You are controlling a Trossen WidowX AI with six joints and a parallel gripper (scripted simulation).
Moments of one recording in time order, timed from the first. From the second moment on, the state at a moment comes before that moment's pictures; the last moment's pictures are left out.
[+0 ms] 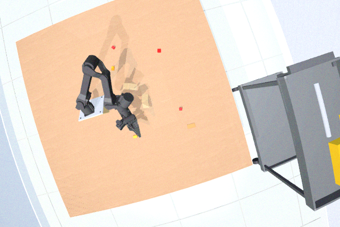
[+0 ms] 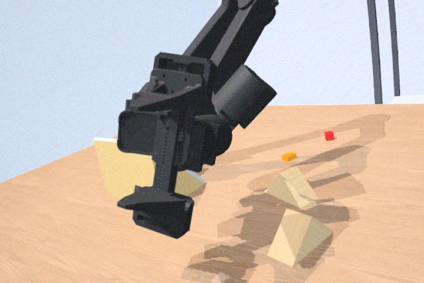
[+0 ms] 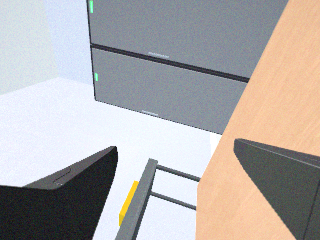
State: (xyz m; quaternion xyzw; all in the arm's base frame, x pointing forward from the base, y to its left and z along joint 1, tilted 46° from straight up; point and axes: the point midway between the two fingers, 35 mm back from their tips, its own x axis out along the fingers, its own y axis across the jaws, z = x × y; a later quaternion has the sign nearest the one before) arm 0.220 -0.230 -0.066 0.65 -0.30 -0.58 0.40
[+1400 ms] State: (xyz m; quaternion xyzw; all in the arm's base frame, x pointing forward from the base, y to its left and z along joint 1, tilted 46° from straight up) arm 0.287 -0.094 -0.020 0.43 0.72 -0.10 0.54
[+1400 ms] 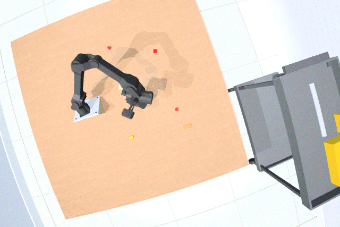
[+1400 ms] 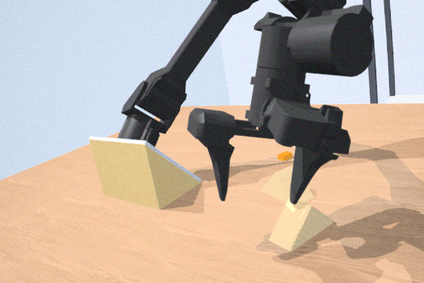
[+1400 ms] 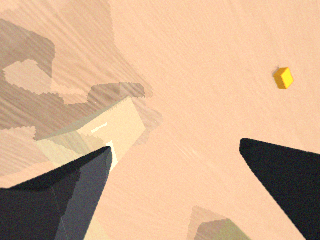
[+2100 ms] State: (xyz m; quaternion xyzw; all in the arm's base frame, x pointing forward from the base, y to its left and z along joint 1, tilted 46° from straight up) arm 0.295 -0.048 0.086 0.44 0.71 0.16 0.52
